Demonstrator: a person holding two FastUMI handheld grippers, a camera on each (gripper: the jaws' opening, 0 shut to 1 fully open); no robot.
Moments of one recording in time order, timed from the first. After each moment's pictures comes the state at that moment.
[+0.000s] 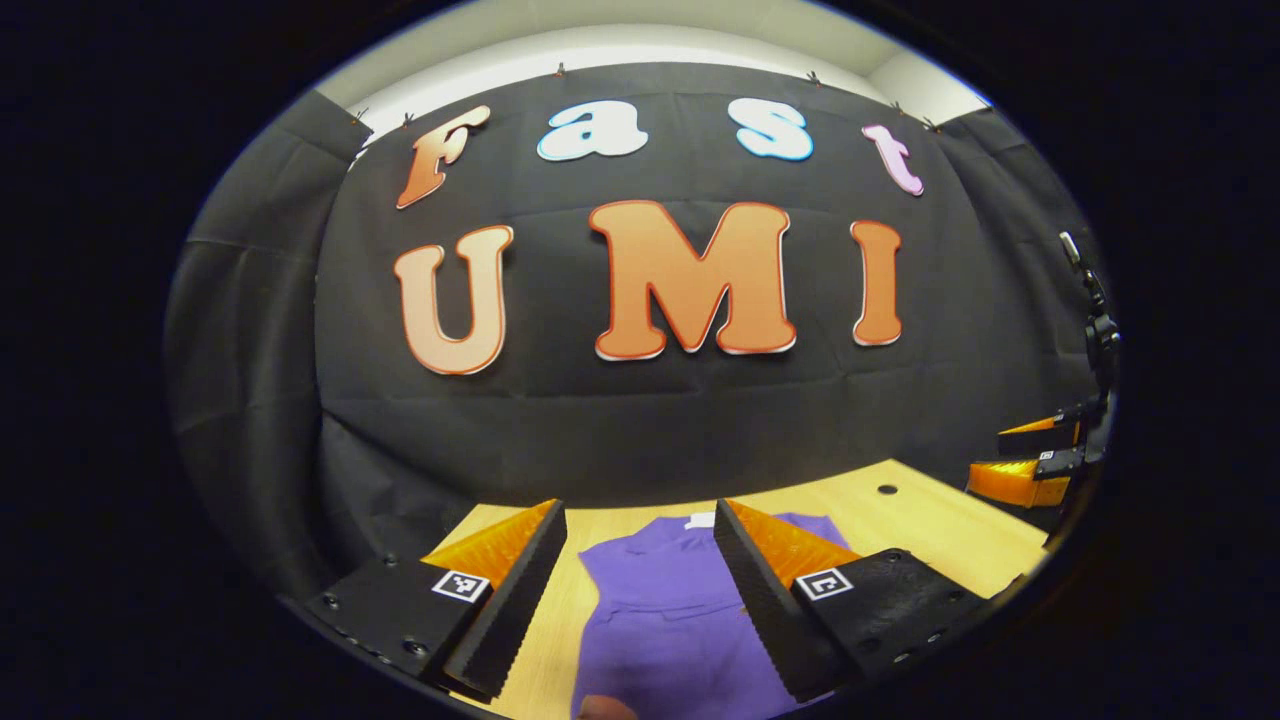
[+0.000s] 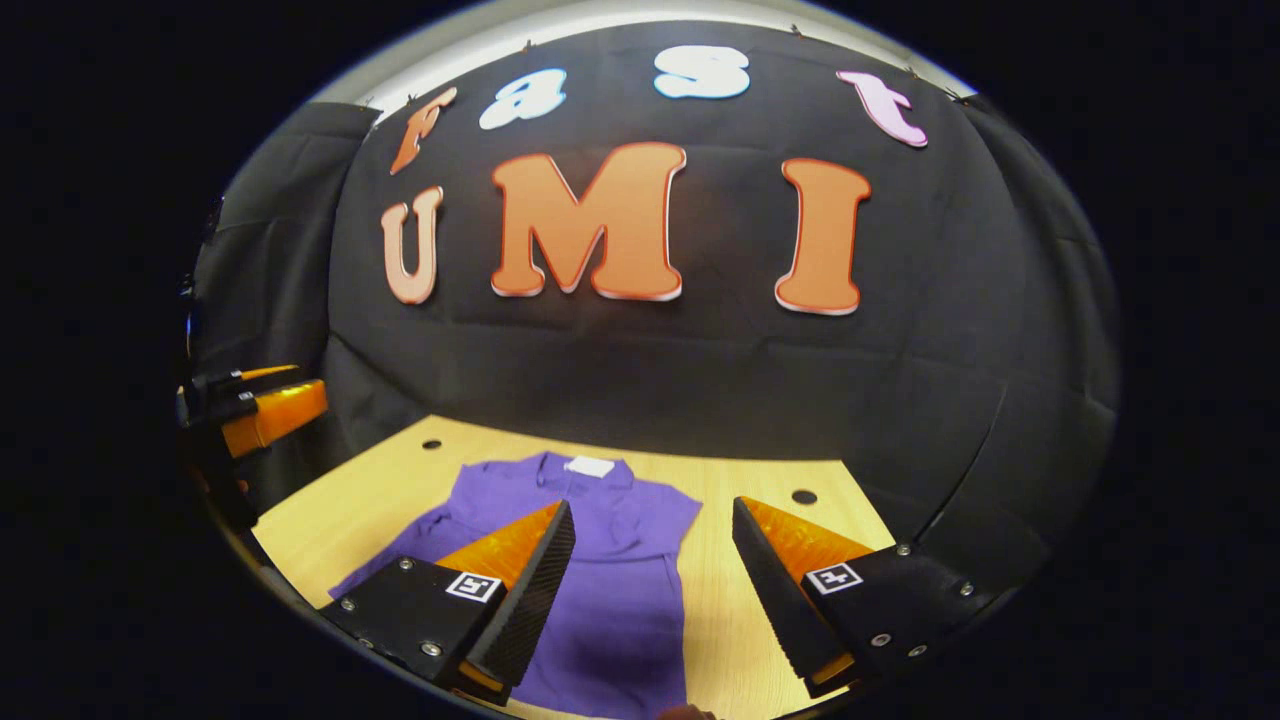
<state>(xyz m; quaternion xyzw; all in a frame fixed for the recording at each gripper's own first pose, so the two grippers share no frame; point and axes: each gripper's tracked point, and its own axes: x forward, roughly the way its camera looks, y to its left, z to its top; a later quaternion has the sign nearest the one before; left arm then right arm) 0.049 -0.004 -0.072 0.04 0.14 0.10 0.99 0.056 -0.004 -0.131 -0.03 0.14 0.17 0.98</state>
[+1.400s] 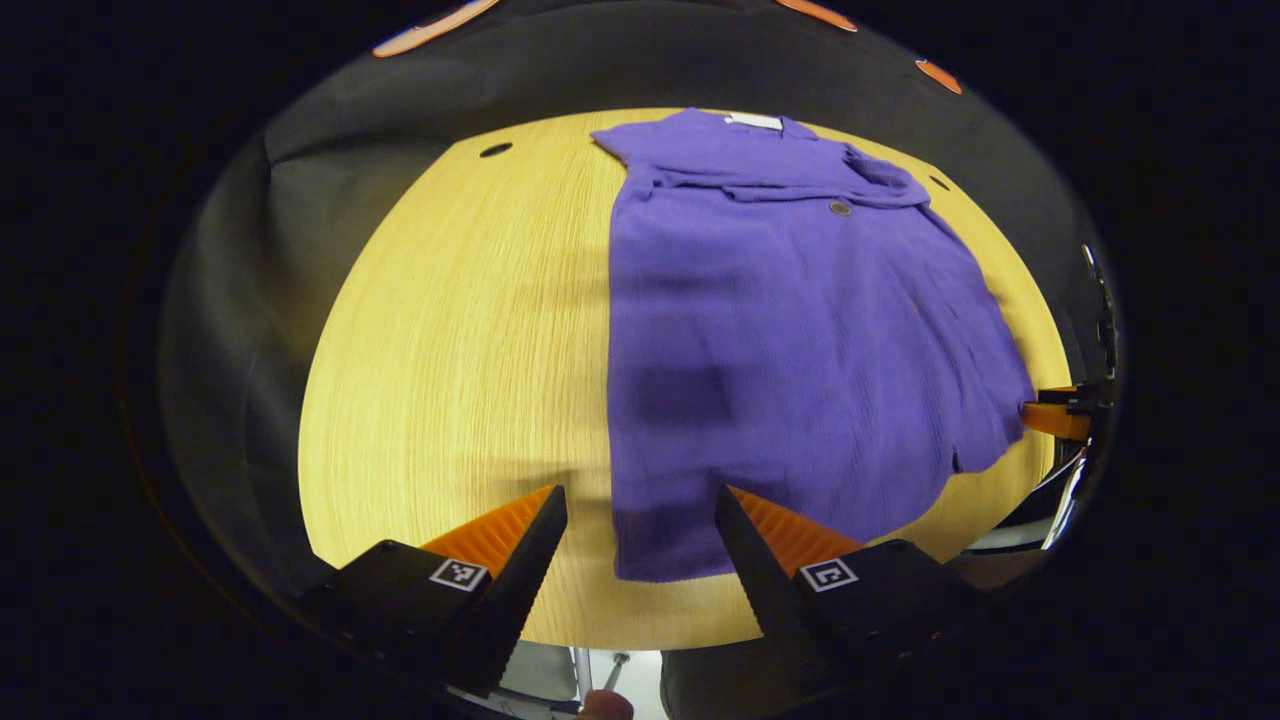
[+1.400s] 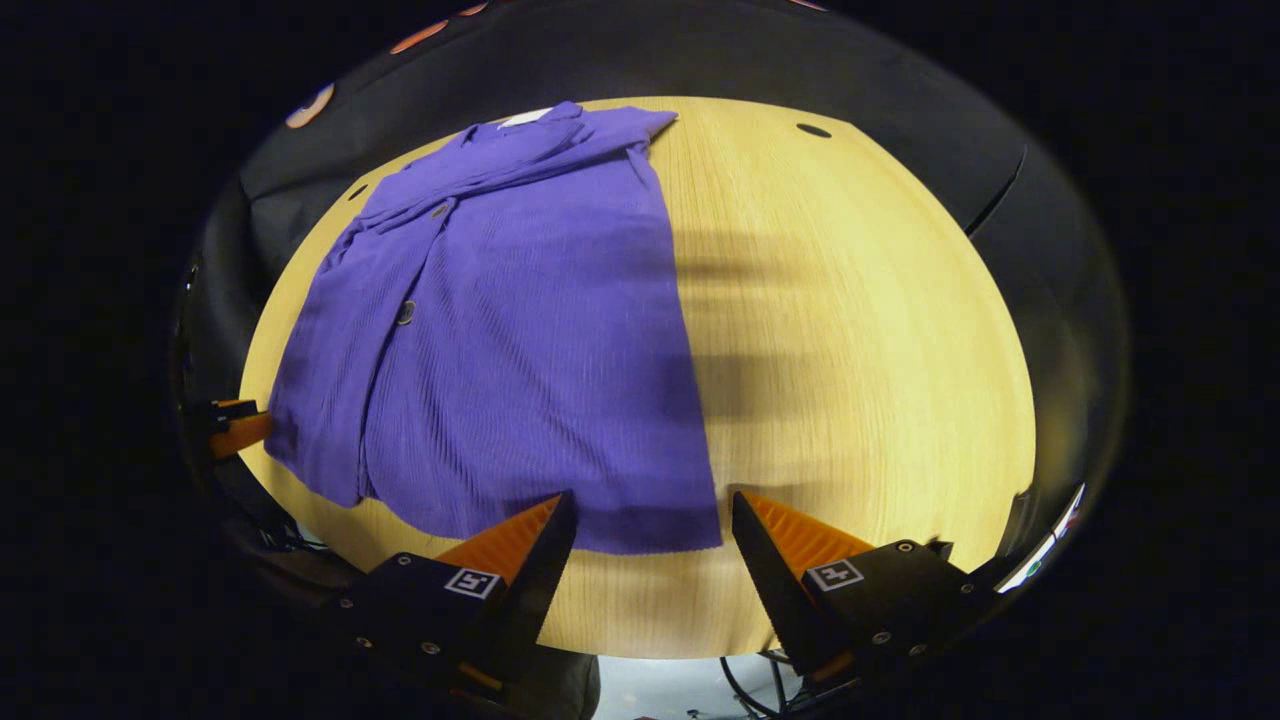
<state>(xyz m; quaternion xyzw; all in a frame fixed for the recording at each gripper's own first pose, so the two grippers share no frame) -0.093 0.025 -0.379 -0.04 0.63 0.06 0.77 -0.055 -0.043 -0.400 -0.03 0.56 0.13 0.82</state>
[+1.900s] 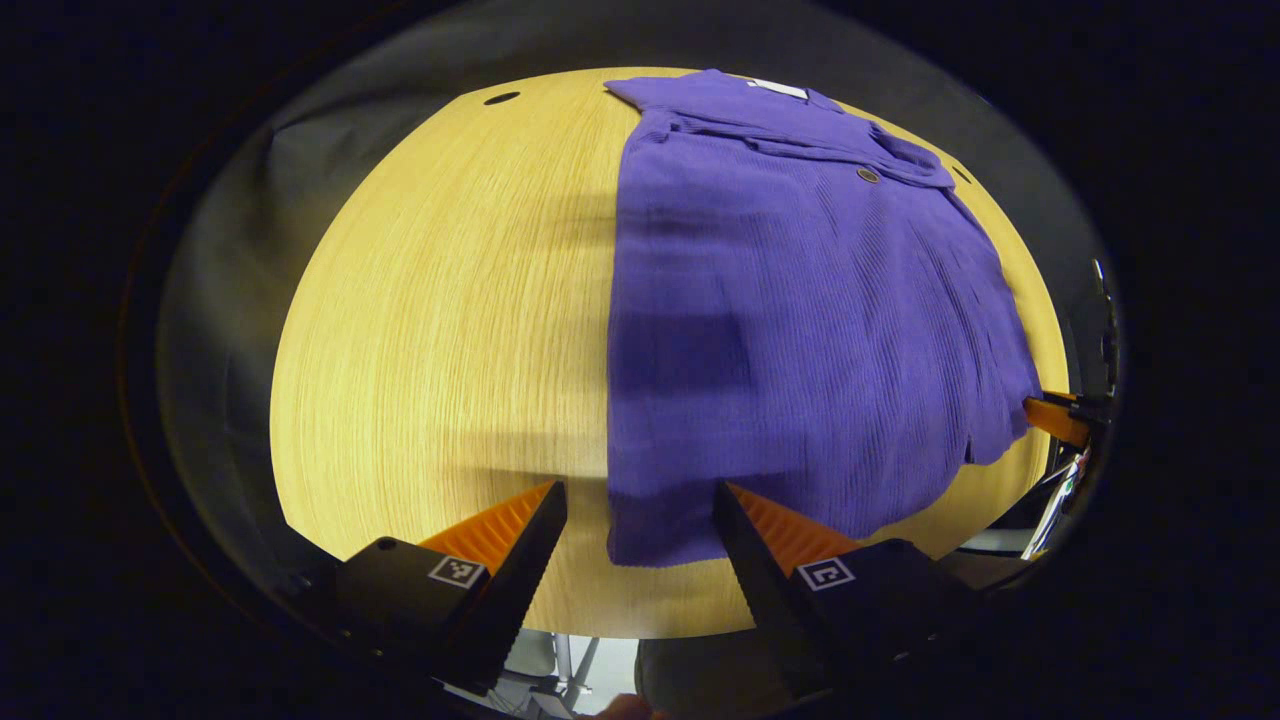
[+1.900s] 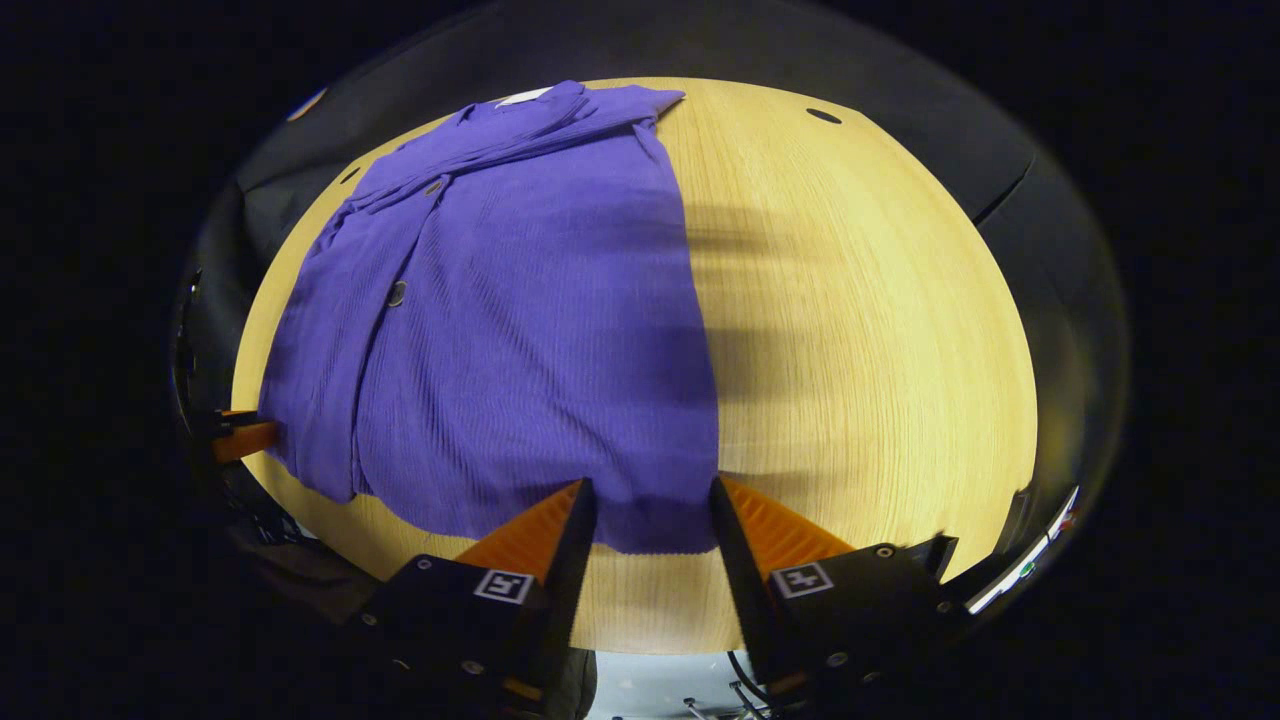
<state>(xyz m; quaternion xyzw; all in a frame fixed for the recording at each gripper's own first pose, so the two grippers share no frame) -0.109 0.018 -0.393 -0.07 0.67 0.05 0.74 -0.060 -0.040 -0.407 -0.05 0.58 0.12 0.80</state>
